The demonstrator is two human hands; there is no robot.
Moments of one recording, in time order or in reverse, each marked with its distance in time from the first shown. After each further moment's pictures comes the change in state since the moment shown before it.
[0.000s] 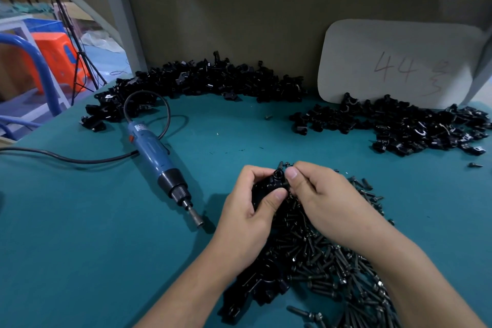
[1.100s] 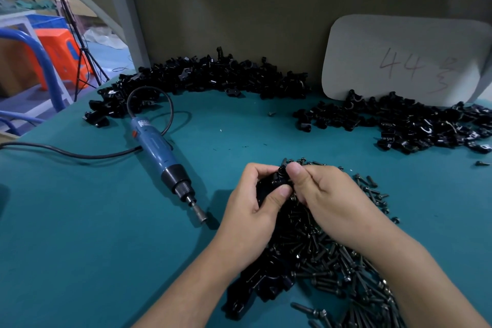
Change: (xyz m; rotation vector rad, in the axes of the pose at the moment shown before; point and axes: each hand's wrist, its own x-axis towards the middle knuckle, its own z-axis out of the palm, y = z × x) left_hand -0.001 -0.002 -0.001 -0.008 -0.007 -0.047; right_hand 0.000 0.009 0.004 0.019 -0.015 -0.013
